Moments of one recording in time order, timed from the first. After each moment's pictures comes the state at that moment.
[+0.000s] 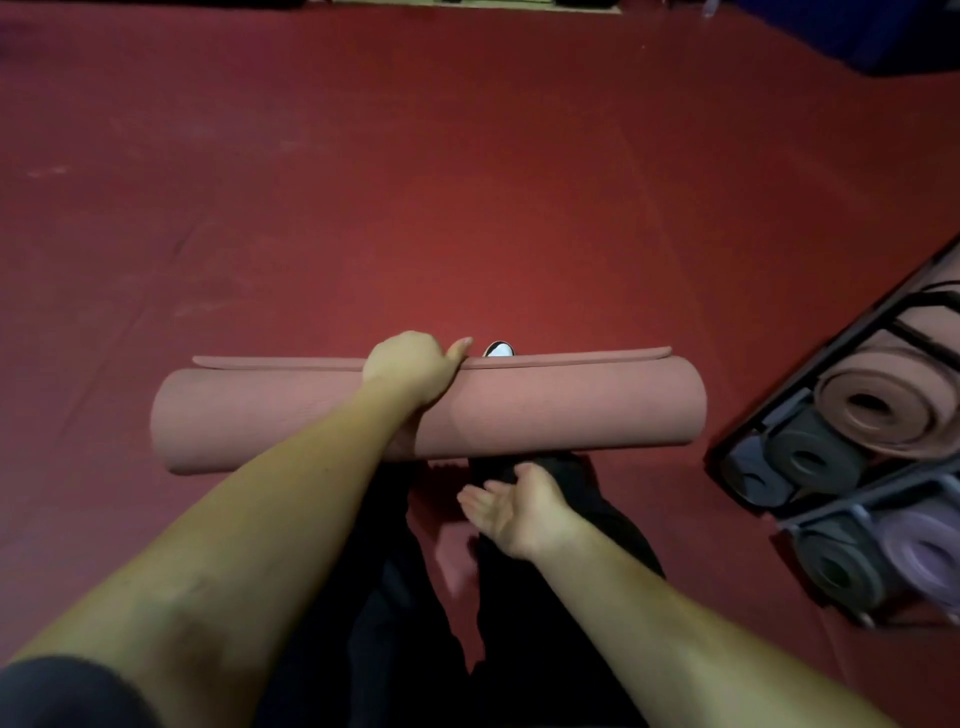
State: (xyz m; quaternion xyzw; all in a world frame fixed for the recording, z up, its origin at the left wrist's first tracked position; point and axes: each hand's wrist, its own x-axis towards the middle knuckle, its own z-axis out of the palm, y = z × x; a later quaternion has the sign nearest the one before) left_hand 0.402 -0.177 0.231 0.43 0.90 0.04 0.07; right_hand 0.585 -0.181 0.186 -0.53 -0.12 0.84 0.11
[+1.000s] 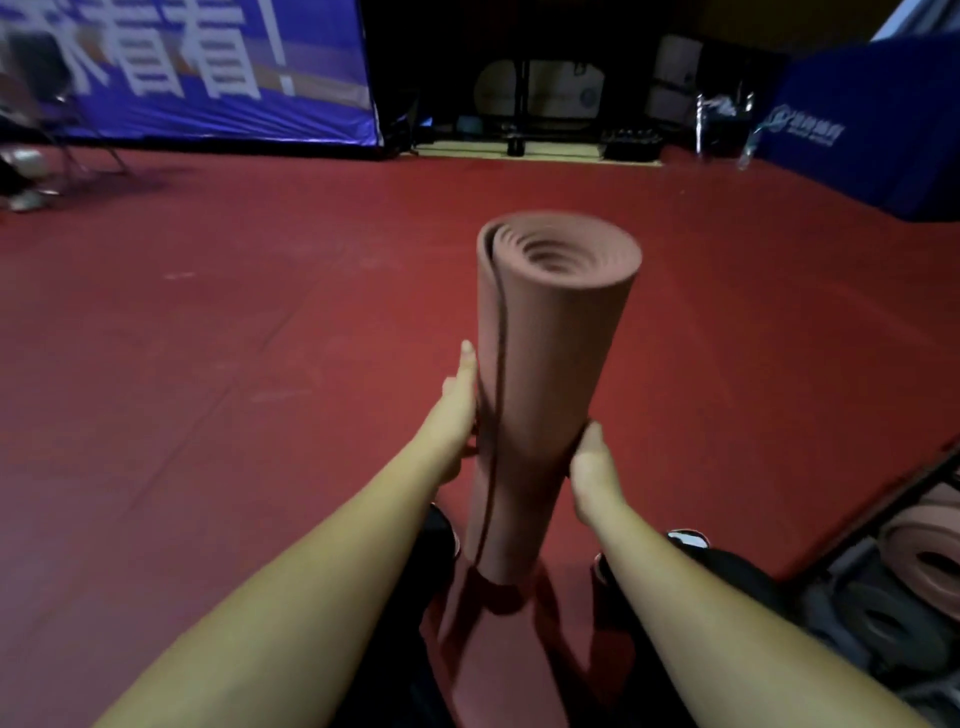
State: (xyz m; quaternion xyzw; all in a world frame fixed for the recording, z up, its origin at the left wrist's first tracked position) left_hand 0.411 -0.187 0.341 0.09 0.70 0.59 0.40; right_hand 0.519 -0.075 0.256 -0.42 -0.57 0.64 0.30
